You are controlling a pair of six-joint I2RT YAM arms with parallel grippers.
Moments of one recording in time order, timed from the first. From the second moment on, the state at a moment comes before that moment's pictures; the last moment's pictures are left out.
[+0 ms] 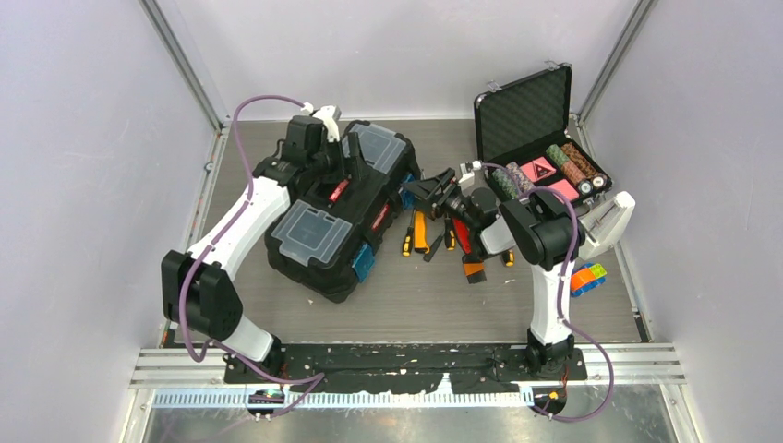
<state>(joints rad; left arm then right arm) -0.38 1.57 1.36 -0.45 0.17 -0.36 0.38 2.07 0.74 1.39 -0.48 1.32</state>
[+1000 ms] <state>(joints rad) -0.38 1.53 1.22 -0.22 0.09 -0.36 0.38 2.17 1.02 1.18 -0.55 1.29</state>
